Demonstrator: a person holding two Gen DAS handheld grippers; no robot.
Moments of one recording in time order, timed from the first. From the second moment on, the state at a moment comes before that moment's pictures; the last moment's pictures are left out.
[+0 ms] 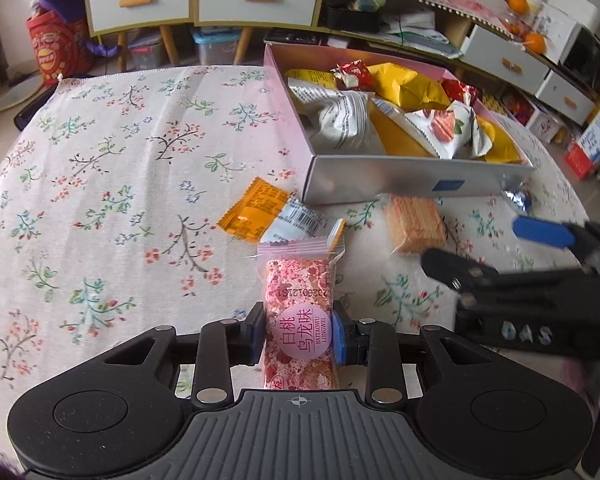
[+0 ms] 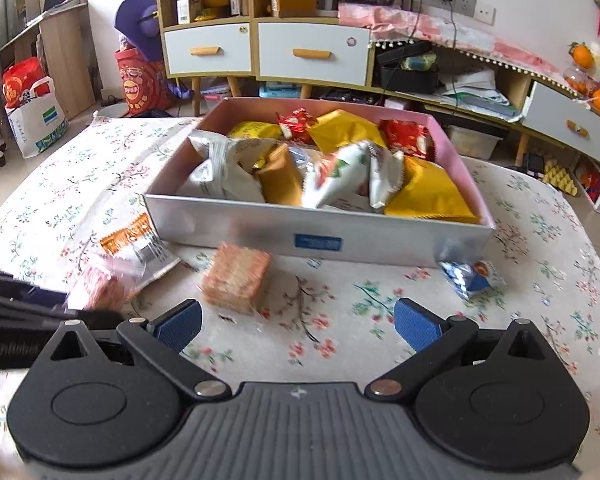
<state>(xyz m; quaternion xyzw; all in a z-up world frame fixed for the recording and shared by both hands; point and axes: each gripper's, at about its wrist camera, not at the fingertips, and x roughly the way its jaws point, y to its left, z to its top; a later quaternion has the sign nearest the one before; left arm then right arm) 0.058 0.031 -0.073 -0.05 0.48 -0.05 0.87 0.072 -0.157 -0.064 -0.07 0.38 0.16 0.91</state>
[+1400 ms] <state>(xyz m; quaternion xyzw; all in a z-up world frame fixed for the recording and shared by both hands) 0.052 0.045 -0.064 -0.04 0.47 -0.07 0.88 0.087 -0.120 -0.063 -0.08 0.42 0.16 0.89</state>
